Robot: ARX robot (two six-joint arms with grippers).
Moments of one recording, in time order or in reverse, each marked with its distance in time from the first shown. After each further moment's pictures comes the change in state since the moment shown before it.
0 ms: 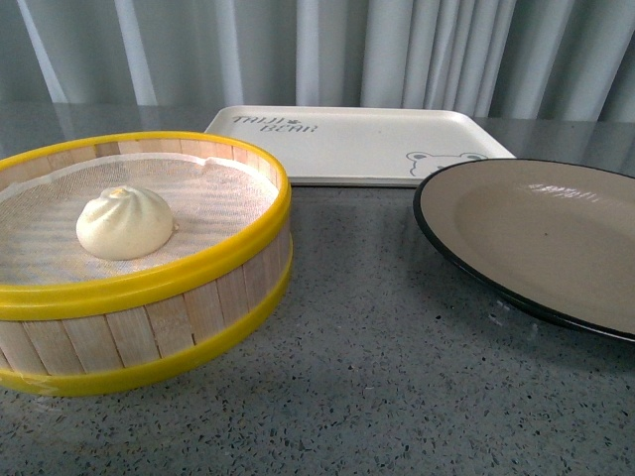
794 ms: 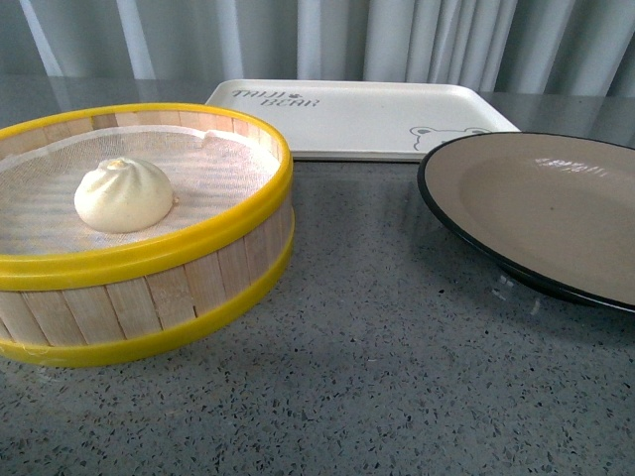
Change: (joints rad) left arm -0.097 0.256 0.135 -0.330 -0.357 -0.311; right arm 0.000 0.000 0.000 0.000 -0.001 0.000
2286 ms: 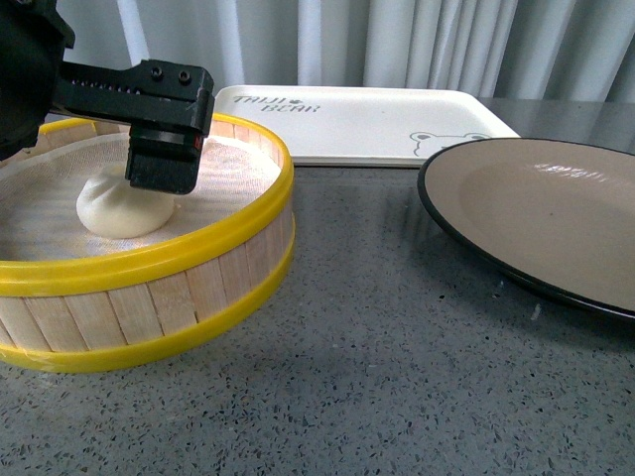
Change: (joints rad) left arm -0.310 1.178 0.788 0.187 -0.051 0.212; right arm 0.000 0.000 0.000 0.000 0.001 0.000
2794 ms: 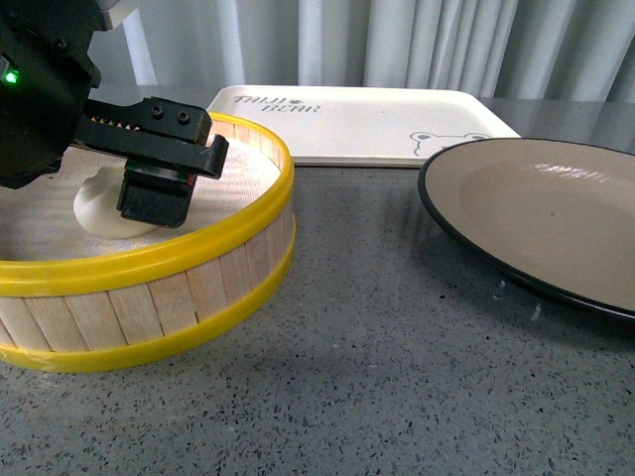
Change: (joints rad) left arm -0.019 0.038 0.019 -0.058 -0.013 0.023; right arm 0.000 0.000 0.000 0.000 0.000 0.000
